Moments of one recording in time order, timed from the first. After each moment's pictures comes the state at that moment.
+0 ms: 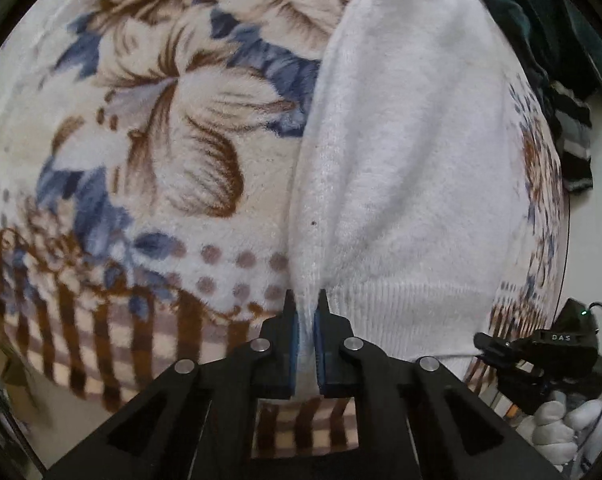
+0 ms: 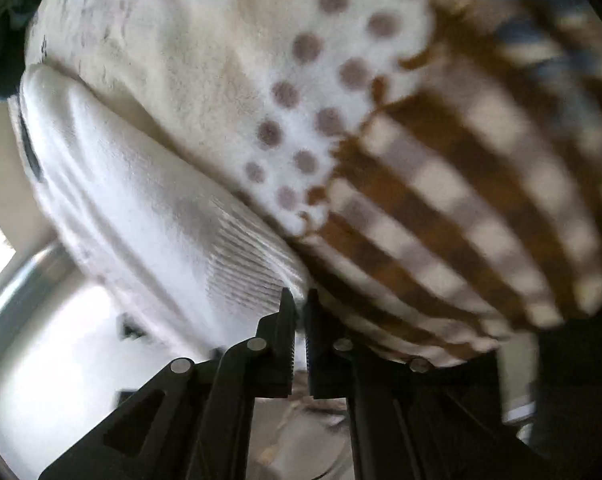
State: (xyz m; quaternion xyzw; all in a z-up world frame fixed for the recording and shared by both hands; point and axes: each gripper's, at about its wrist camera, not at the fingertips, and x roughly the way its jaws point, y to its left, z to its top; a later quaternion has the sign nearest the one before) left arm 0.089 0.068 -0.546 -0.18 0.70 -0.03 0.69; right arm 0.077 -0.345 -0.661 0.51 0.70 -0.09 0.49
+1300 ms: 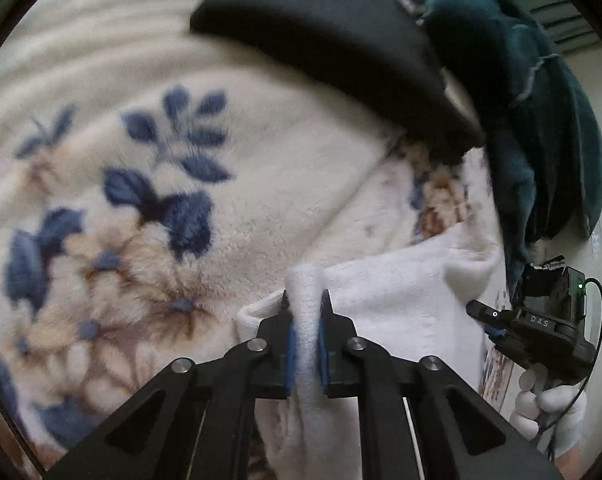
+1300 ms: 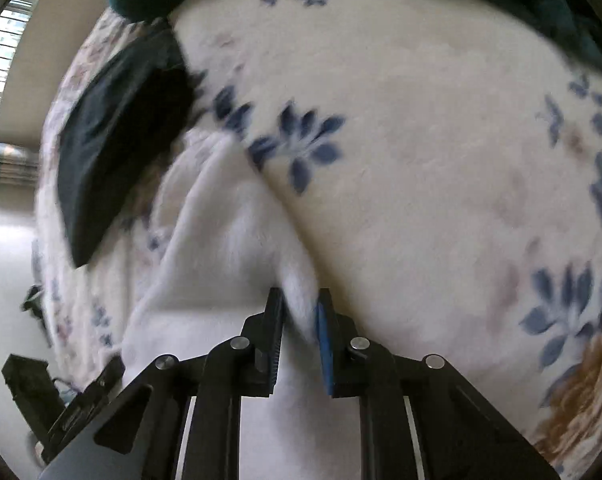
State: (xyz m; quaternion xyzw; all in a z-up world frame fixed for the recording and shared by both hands) left arm 0.482 0.116 -0.604 -0.29 0.60 -0.09 0.74; right arm 0.549 -0.224 -0.626 0.24 0.65 -0.01 0.72
